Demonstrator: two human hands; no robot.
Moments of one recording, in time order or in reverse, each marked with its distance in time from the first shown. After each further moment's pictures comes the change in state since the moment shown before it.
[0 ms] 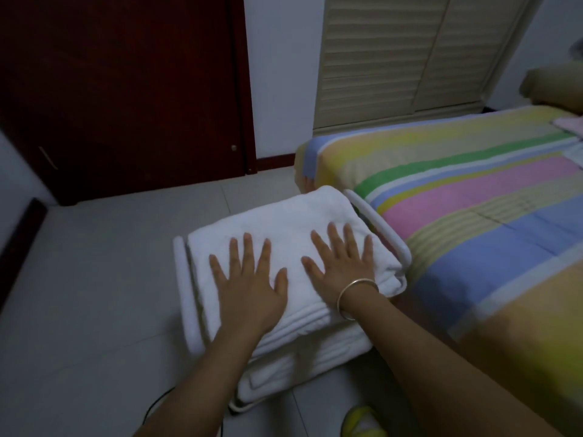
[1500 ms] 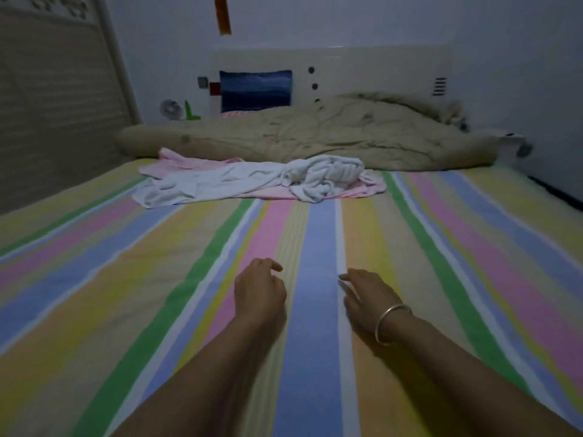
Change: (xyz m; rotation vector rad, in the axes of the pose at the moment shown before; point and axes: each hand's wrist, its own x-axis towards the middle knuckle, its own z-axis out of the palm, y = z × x) left_hand -0.263 0.648 -0.008 -0.690 -0.185 0.906; right_hand -0.520 0.535 -0.138 0.105 0.221 0.879
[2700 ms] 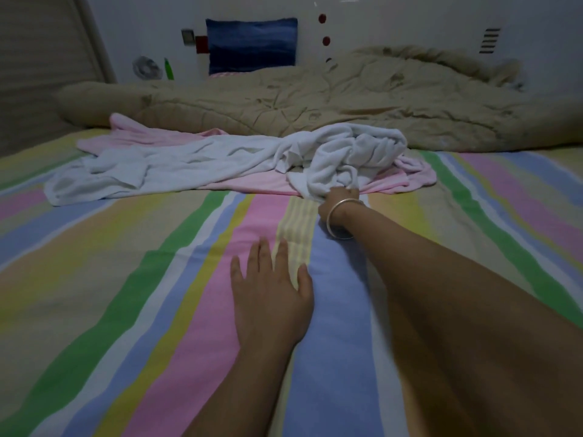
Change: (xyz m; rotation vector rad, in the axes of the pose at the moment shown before) left_hand 0.153 -0.019 0.160 0.413 0.029 0.032; right_hand 0.391 0.048 0.048 0.049 -0.031 0.295
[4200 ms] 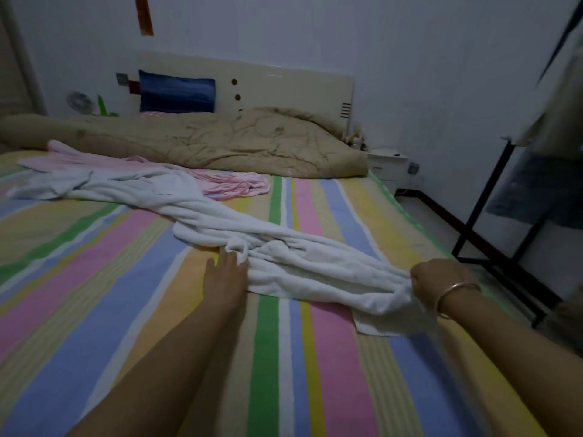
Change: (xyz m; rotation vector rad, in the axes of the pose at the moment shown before) left_hand -0.229 0.197 -0.118 0.234 -0.005 0.419; right_hand -0.528 0.404 -0.264 -0.762 0.042 0.165
